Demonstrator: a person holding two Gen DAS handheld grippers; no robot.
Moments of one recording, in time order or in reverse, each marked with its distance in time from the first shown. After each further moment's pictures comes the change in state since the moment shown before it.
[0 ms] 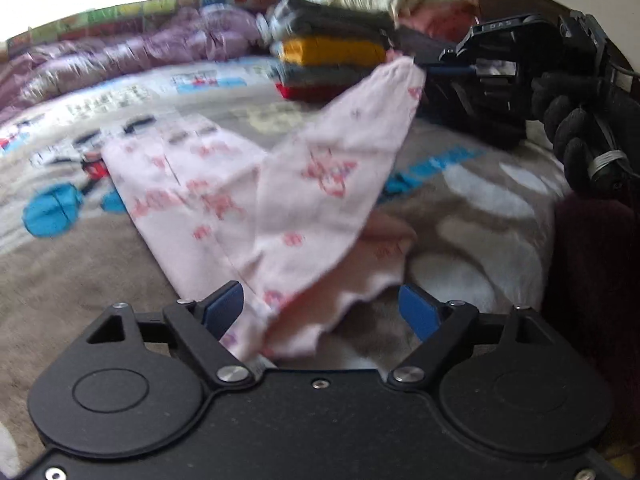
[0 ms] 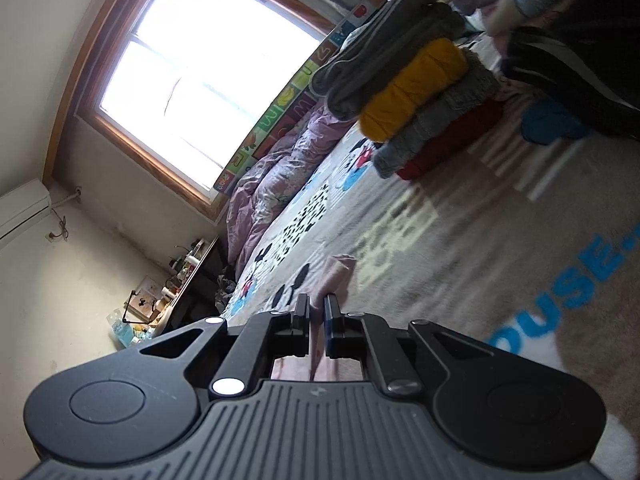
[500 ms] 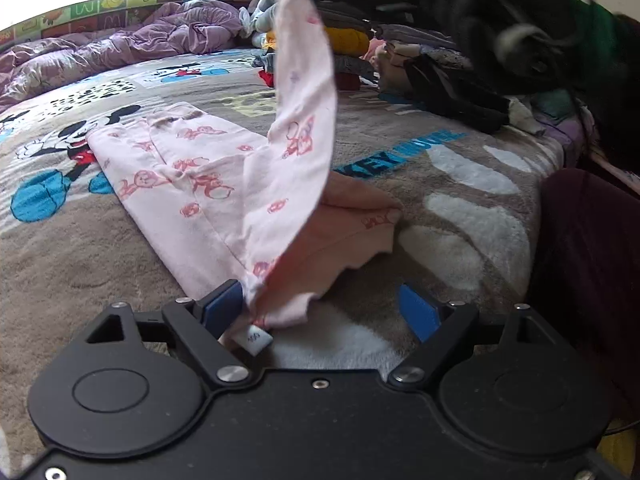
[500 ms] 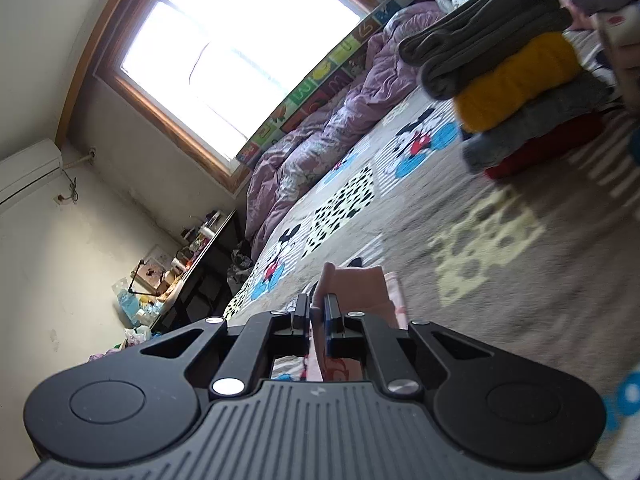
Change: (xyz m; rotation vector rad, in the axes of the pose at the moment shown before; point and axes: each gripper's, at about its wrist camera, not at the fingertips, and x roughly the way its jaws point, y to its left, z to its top) left arm -0.004 0.006 -0.017 0.019 0.050 -0.071; right arm 0.086 0.079 0.010 -0.084 0.079 0.030
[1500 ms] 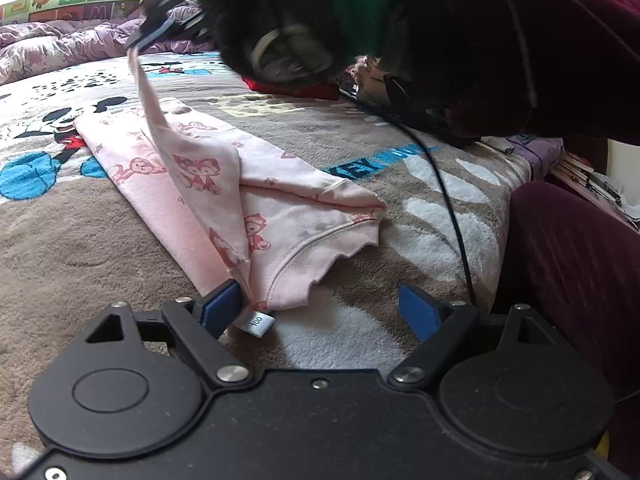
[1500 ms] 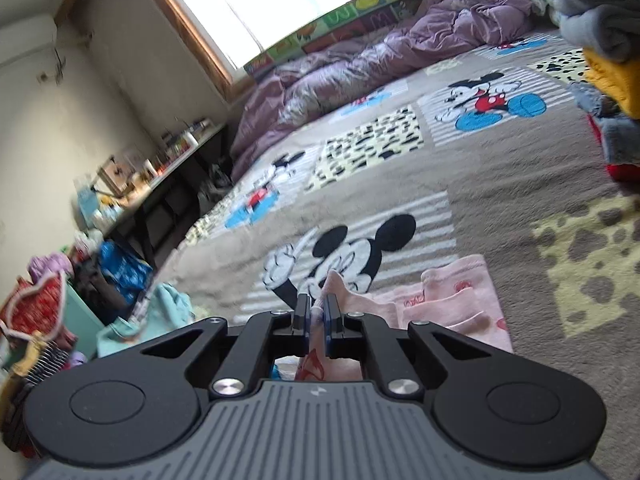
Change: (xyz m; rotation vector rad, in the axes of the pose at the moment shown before) left arm -0.012 0.020 -0.010 -0.045 -0.033 -0.120; right arm 0.173 0.074 -0.032 -0.265 0.206 -0.116
